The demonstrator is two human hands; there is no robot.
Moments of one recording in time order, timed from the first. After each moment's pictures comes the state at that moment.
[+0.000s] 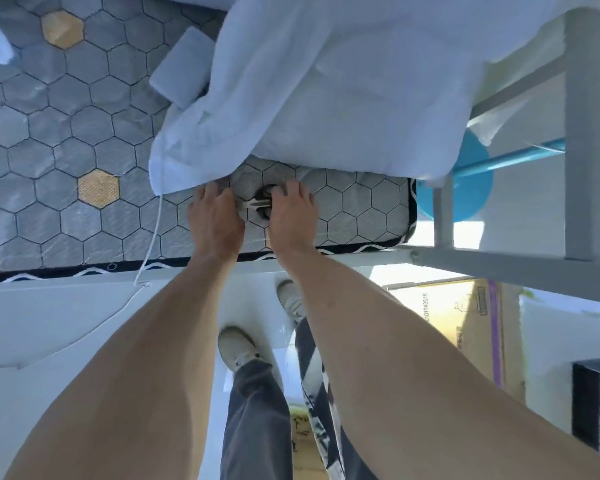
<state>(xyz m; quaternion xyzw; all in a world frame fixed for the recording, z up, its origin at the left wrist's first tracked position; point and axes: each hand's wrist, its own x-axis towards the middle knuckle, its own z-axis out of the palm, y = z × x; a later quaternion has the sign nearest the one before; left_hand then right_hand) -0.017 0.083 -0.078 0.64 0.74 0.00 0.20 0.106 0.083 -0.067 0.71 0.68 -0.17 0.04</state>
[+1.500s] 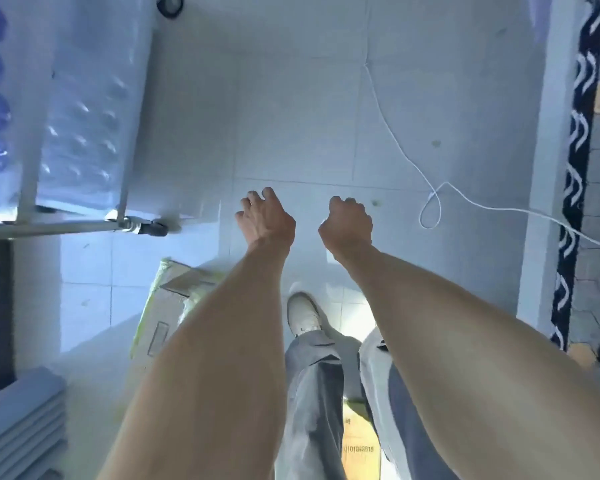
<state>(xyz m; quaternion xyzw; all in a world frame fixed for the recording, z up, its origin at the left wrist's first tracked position) -0.098 -0.512 -0.096 -0.22 0.93 0.08 0.29 -0.105 -0.385 -0.085 0.05 0.93 -0.10 0.35</state>
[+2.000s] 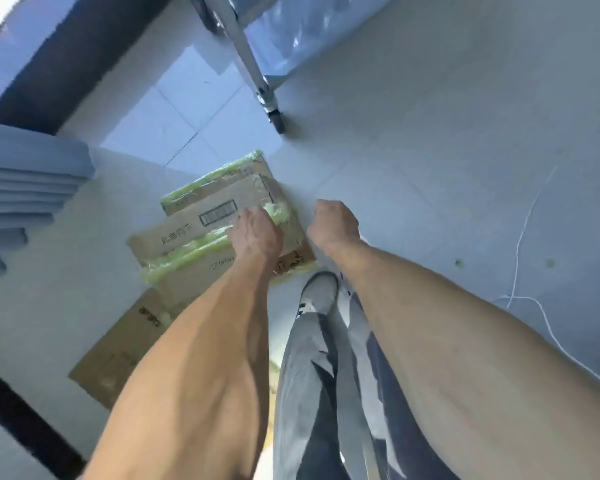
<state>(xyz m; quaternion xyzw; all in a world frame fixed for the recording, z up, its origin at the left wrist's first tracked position) 0.121 -0.664 -0.108 -0.58 0.73 0.20 0.31 0.012 -0.589 -0.103 -0.32 0.84 -0.01 0.44</state>
